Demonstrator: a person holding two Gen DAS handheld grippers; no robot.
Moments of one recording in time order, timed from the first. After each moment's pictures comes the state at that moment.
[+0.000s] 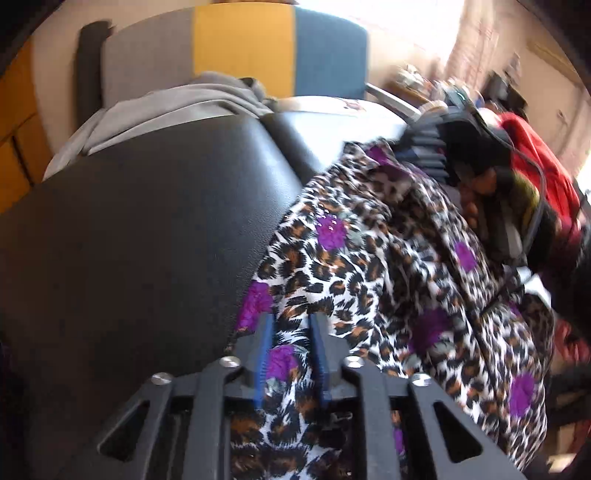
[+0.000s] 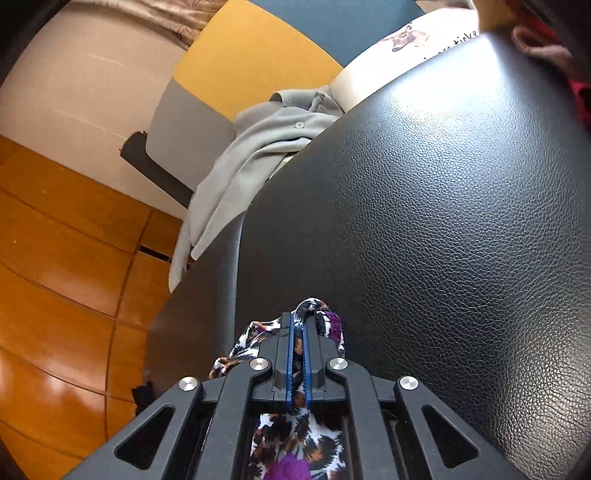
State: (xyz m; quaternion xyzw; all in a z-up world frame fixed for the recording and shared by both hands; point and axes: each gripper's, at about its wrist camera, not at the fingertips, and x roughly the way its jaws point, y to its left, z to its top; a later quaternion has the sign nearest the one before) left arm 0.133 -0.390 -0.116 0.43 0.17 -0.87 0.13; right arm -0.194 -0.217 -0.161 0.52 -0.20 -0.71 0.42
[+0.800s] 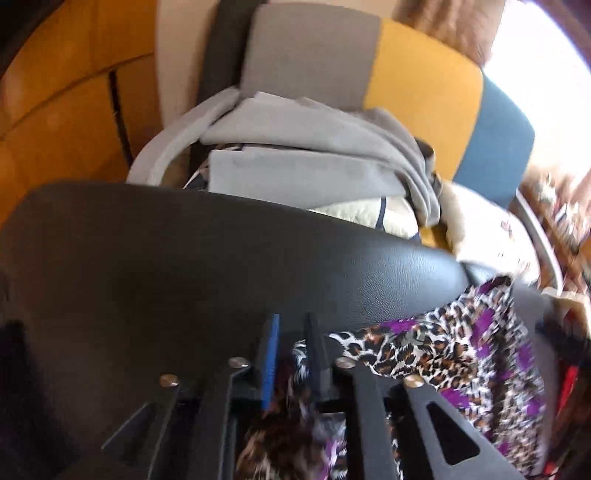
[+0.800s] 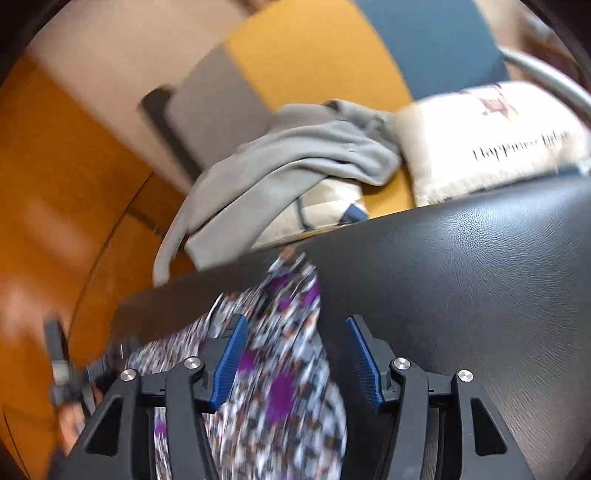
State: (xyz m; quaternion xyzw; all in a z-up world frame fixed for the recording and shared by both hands) left arm 0.086 -0.636 -0.087 0.39 0.28 -0.81 0.34; right arm -0.206 -0.294 -0.089 0.47 -0.03 -0.73 0.50
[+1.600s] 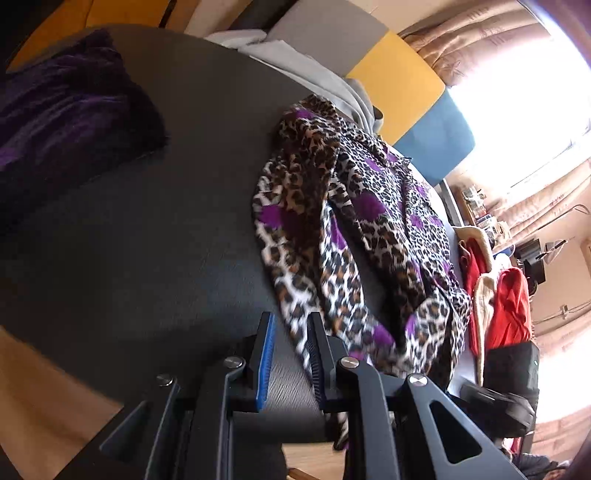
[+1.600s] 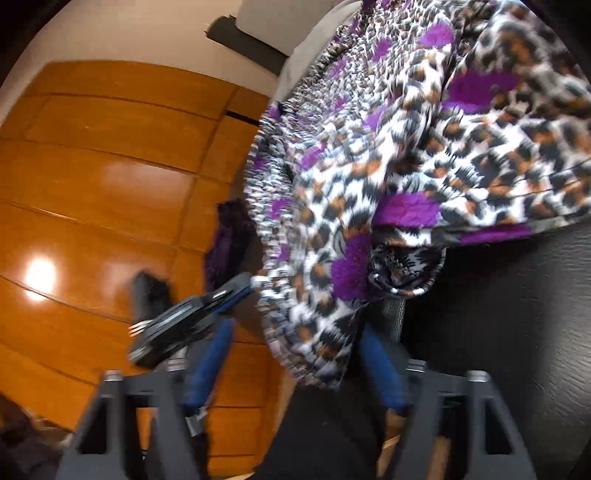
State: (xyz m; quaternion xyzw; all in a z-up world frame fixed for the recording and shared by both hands) left arm 0.354 -0.429 -0.129 0.35 0.44 -0.80 0.23; right arm 0.091 -0.137 -0.163 0.59 -0.13 -0.56 0.57
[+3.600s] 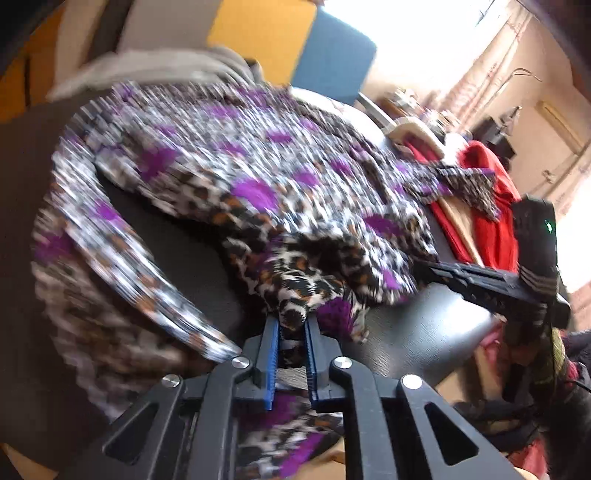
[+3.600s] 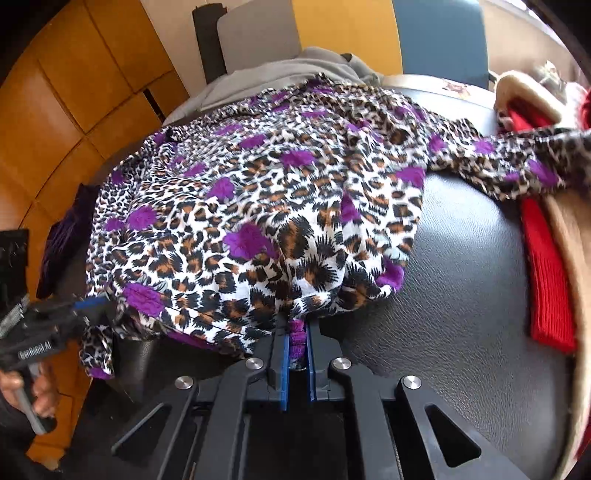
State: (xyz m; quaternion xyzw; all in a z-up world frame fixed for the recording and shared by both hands) left arm 0.231 -0.336 -0.109 0.40 0.26 -0.87 0.11; right arm 0.008 -0.082 -0.113 0.47 0.13 -0.74 0.46
